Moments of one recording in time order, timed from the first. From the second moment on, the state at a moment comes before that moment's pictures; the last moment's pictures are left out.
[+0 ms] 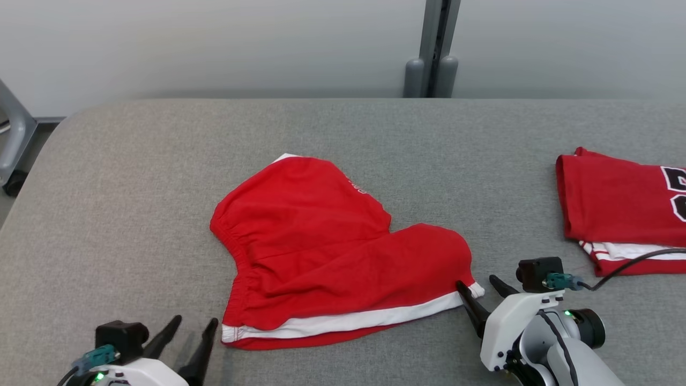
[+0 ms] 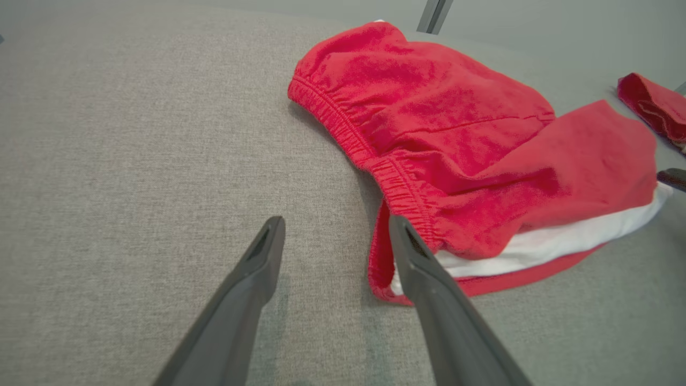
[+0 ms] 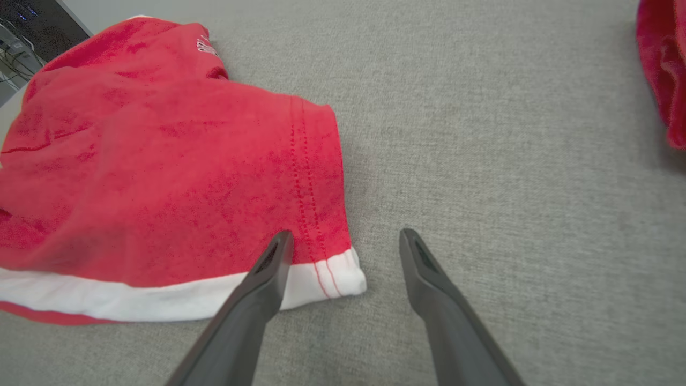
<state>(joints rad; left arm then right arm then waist) 0.03 0.26 -0.16 0.24 -0.48 -0.13 0.09 -0.32 -0.07 0.29 0.62 0.37 0.13 0.10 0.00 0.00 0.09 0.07</state>
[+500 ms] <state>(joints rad) -0.03 0.41 -0.42 0.21 -0.66 -0.13 0.14 -0.35 -0.06 0.31 0.66 0.39 0.13 0.16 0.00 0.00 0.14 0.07</state>
